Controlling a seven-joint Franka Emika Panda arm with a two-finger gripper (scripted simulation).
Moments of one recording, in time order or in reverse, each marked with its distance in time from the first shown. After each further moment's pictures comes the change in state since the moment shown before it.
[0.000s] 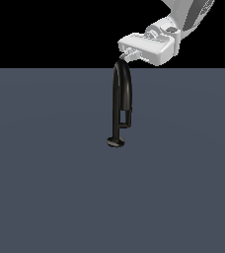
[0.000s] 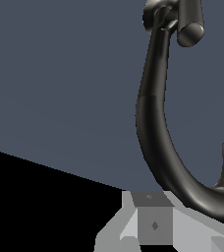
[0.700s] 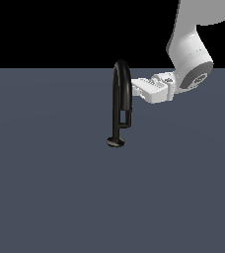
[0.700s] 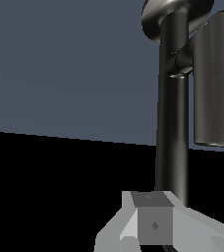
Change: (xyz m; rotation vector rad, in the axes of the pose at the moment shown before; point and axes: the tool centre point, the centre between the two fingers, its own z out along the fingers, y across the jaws) arm 0.115 0.007 0.021 0.248 -0.274 0.258
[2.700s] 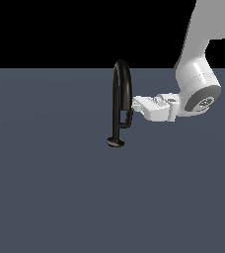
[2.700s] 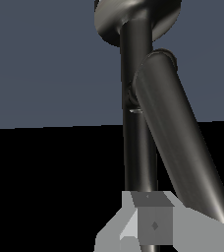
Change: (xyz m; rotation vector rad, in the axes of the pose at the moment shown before) arm 0.040 0.040 0.013 0.135 -0.136 0.131
